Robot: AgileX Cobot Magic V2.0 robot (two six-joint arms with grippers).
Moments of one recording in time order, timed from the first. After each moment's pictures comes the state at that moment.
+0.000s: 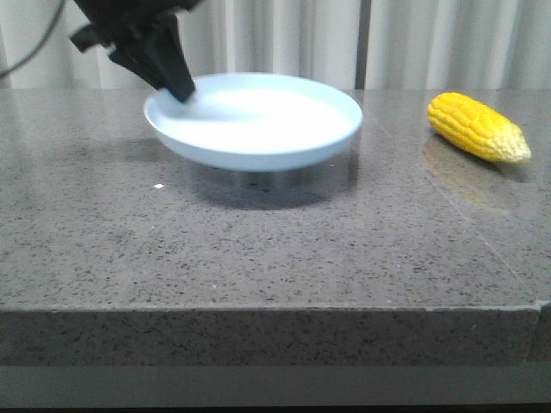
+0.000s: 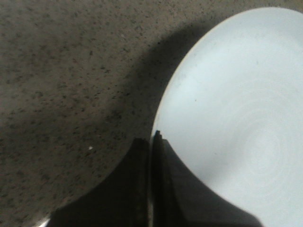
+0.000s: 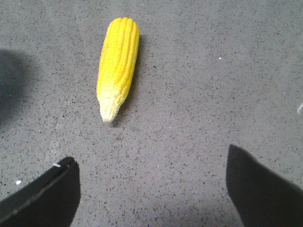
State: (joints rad) left arm -0.30 1.93 -1.74 -0.44 1.06 0.39; right arm -0.01 0.65 -0.67 0.05 0.62 0.01
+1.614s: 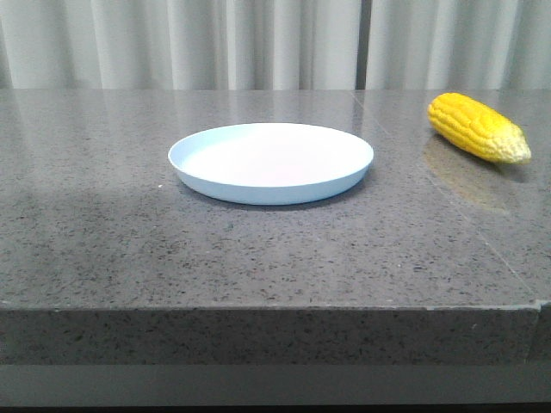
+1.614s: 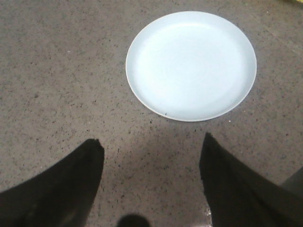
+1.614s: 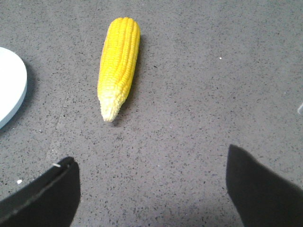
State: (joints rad) left arm -0.65 1.11 -1.21 0.14 0.96 -0.02; right arm -0.01 0.65 -0.67 0.05 0.62 0.01
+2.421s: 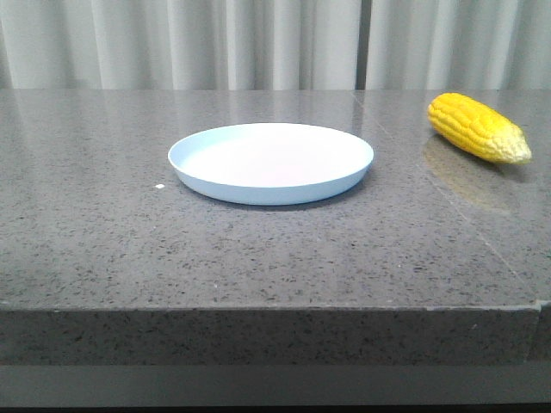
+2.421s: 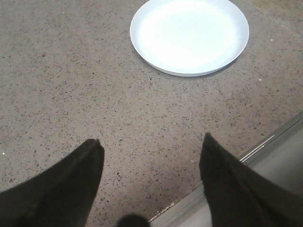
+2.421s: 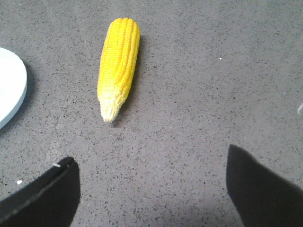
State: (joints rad) left arm -0.65 0.71 -0.84 0.15 0.87 -0.07; right arm -0.01 0.65 -0.67 0.05 0.62 0.01
